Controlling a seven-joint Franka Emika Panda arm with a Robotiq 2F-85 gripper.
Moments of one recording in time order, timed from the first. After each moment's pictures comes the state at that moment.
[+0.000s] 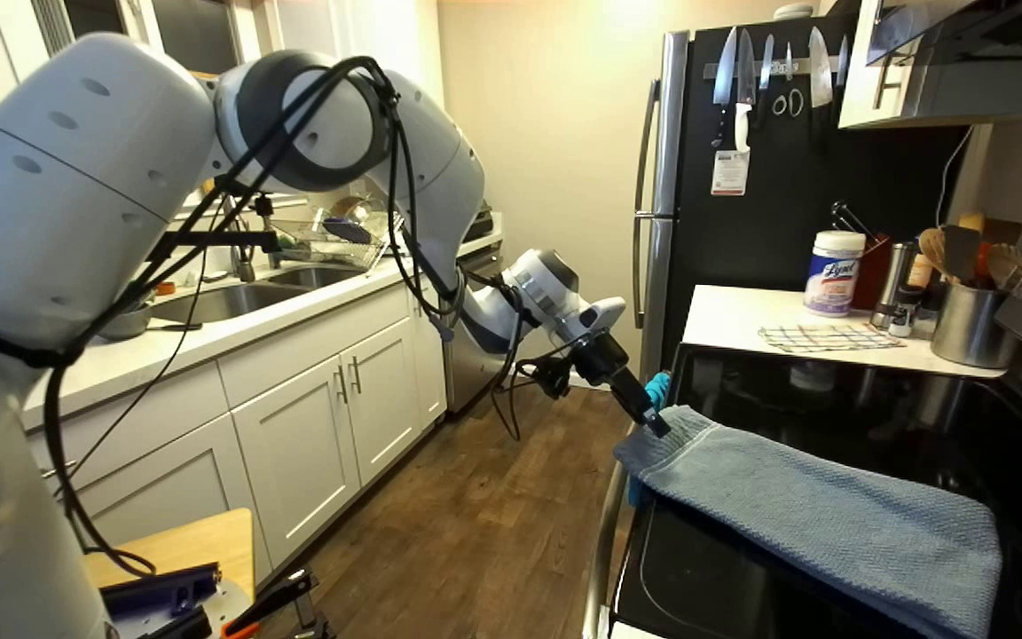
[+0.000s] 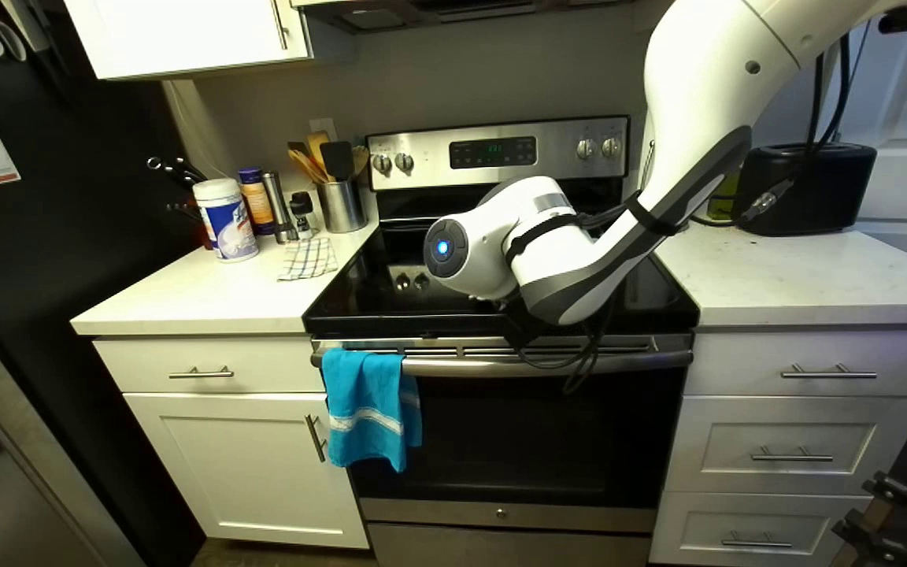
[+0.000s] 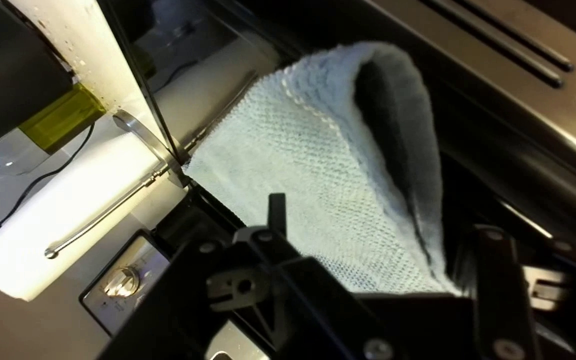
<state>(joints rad) 0.31 0.72 -0.03 -1.62 -1.07 1.91 1.44</state>
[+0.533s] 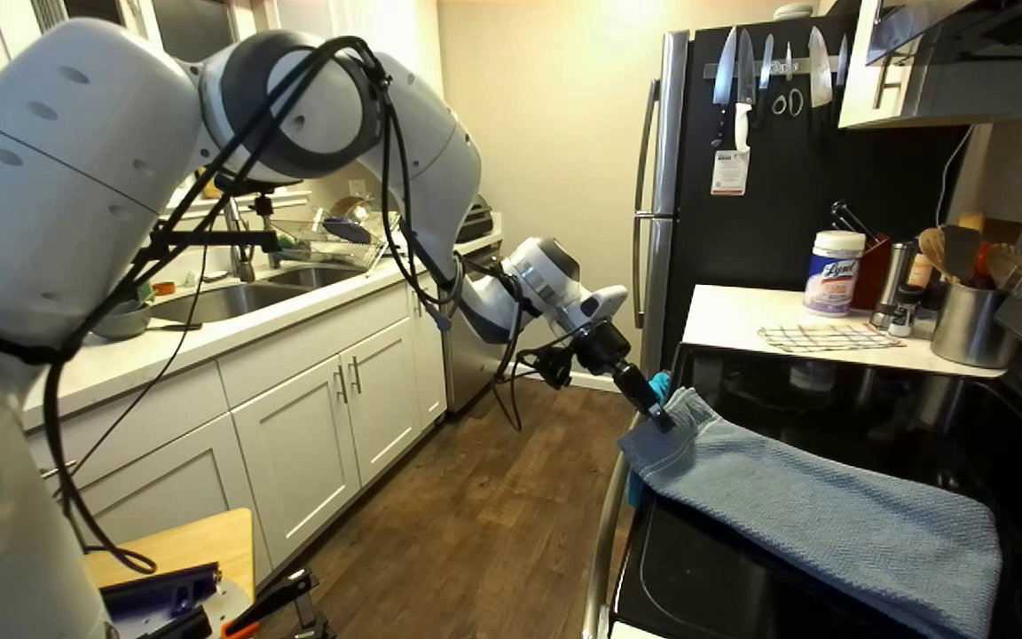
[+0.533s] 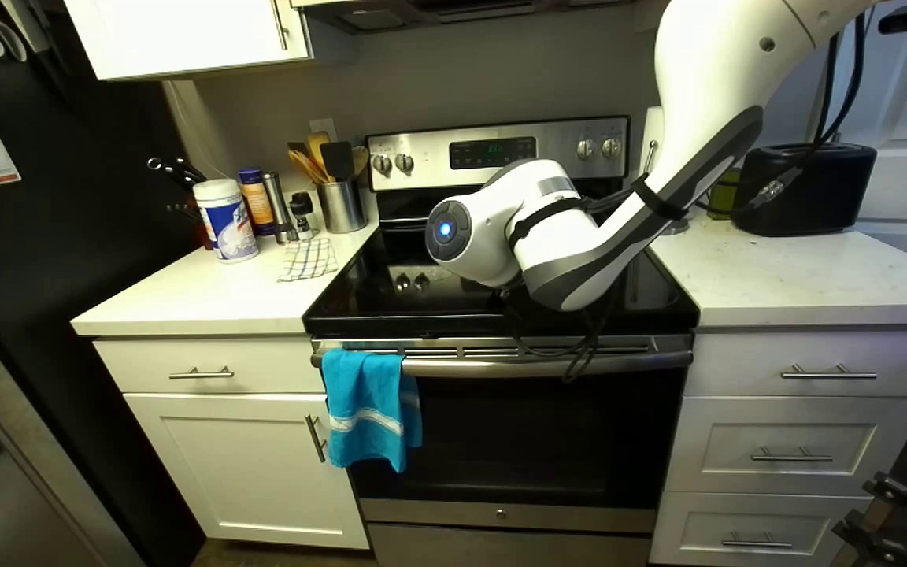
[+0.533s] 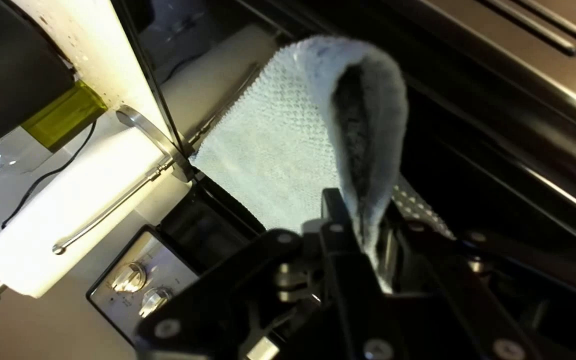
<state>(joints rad) 0.30 0.68 -0.02 -1.64 -1.07 1.92 1.44</state>
